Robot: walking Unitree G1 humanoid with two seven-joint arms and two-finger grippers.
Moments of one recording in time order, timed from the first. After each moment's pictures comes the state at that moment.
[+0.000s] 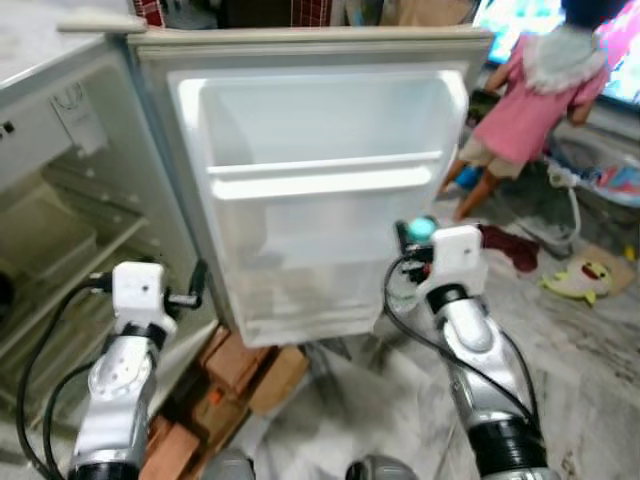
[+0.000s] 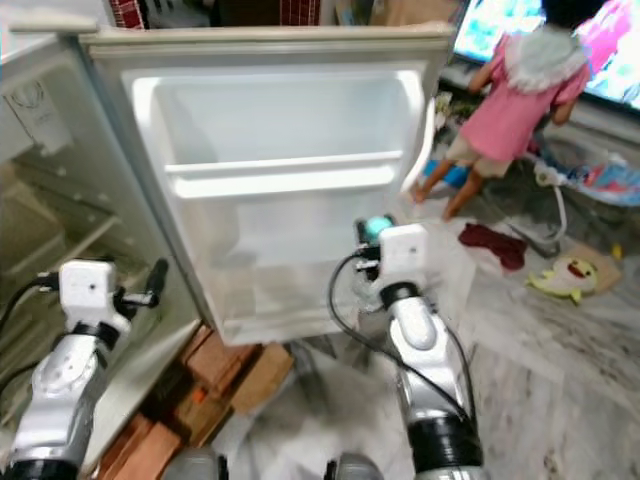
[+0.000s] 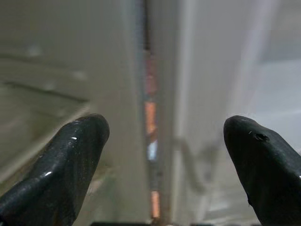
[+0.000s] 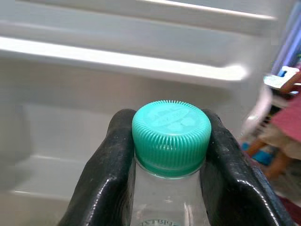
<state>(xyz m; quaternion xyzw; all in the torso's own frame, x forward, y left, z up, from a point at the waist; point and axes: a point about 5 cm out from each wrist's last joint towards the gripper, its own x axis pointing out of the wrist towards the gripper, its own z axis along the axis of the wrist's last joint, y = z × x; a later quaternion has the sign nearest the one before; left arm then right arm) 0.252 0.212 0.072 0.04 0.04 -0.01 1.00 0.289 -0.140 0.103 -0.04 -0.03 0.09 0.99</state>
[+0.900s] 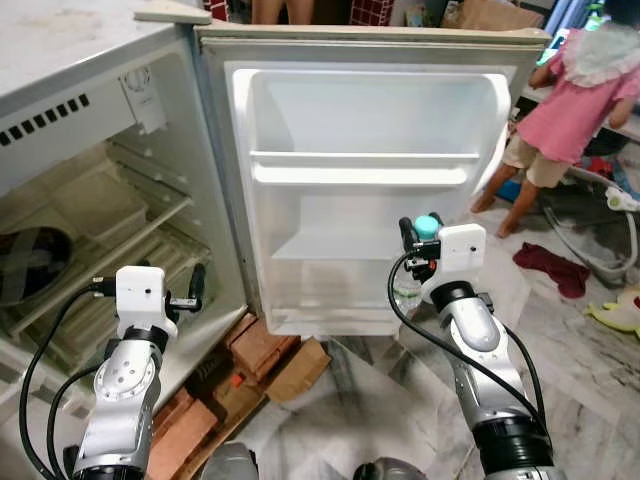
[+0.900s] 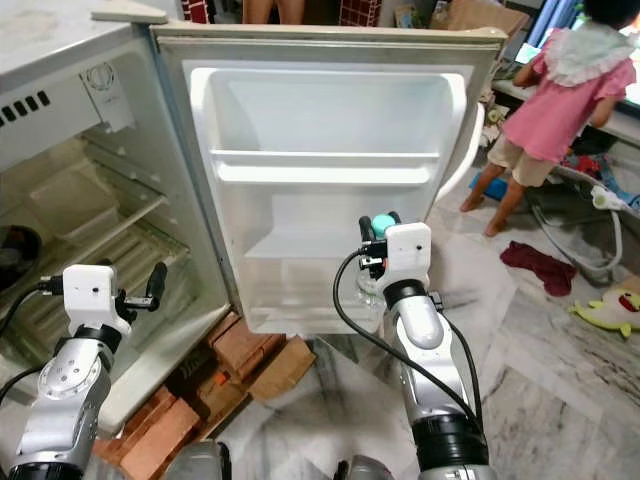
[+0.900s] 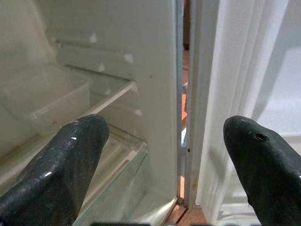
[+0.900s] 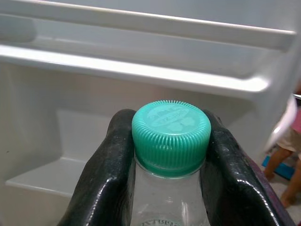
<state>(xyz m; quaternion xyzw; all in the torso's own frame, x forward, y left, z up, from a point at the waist) 0.251 0.210 0.069 0.05 0.05 0.01 1.00 0.291 -0.151 0.106 -0.03 -0.04 0.07 1.00</state>
